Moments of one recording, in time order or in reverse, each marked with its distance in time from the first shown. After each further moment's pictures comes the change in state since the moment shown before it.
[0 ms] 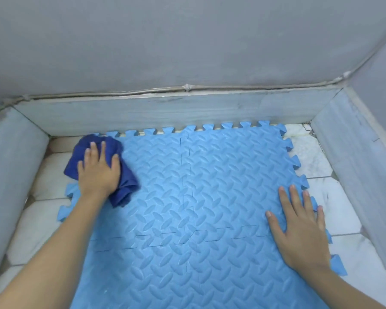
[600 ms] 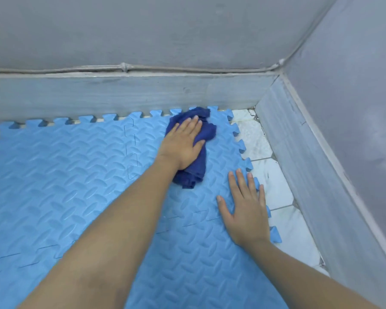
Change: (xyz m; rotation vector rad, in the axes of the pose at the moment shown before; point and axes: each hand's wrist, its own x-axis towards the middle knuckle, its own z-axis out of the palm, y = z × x) left_hand -0.057 0.264 0.078 -0.020 -0.276 0.837; right_hand 0.001 0.005 0.000 0.036 0.029 -0.021
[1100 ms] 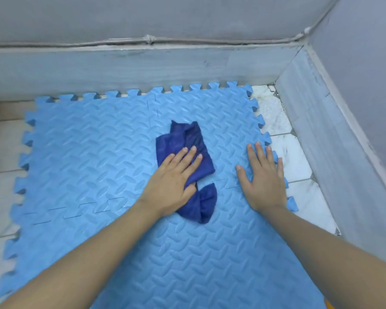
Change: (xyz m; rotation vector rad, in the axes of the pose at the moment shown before) left_hand -0.184 -0.017 0.010 0.083 -0.021 0.112; right_hand -0.002 -0.006 0.002 -0.013 -0.002 0.027
